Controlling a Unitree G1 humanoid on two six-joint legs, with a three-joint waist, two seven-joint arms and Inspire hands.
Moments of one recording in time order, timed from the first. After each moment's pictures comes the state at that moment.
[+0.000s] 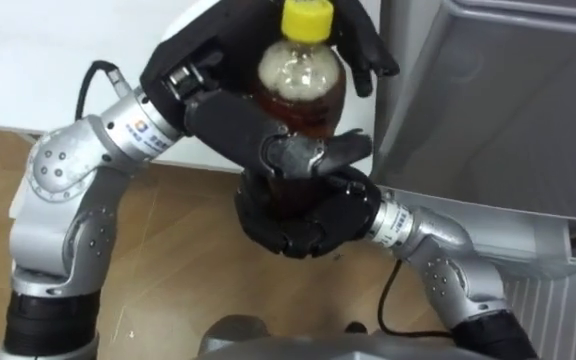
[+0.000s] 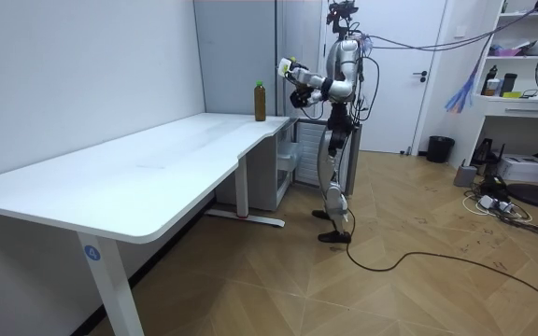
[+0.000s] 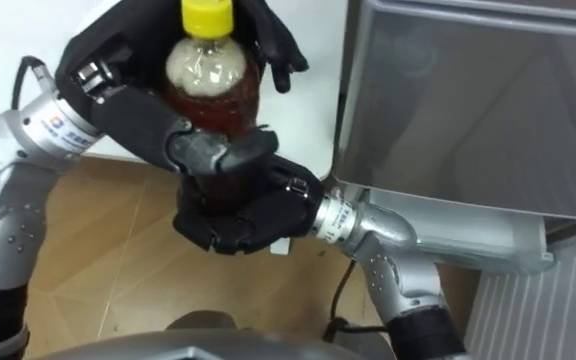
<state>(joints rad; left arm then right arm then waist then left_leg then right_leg) -0.04 0.35 0.07 -0.44 -0.48 0.11 -0.80 0.10 -0.08 0.16 0.18 0.46 0.09 1.16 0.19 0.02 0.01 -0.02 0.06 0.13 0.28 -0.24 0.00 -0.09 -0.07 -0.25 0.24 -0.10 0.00</state>
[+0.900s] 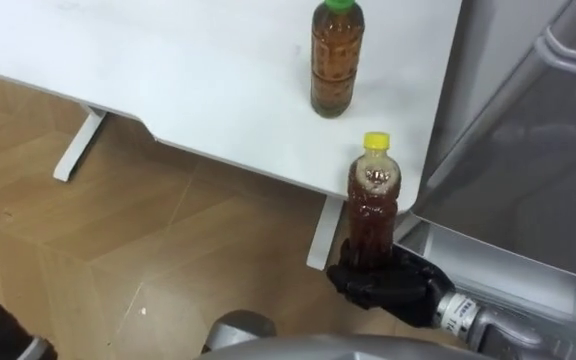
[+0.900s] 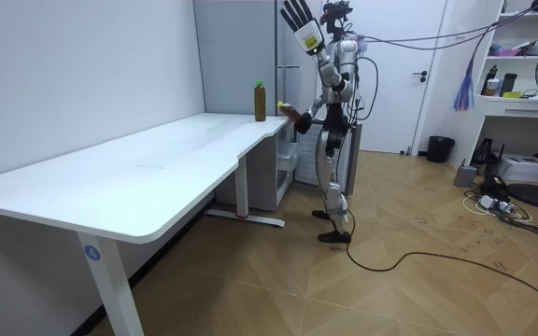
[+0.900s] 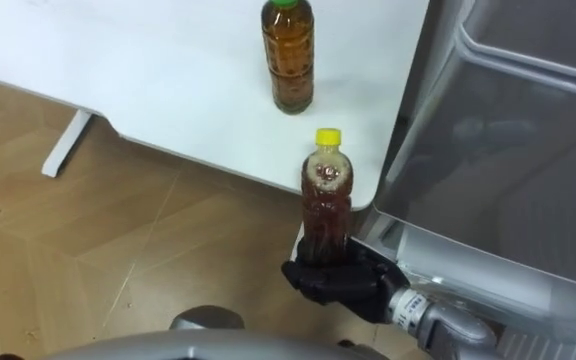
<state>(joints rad) -0.04 0.21 0.79 -0.46 -1.15 -0.07 -0.34 0.33 -0.15 -0.12 0.35 0.19 0.21 0.94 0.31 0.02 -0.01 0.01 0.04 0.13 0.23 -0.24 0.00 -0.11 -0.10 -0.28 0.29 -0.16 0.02</state>
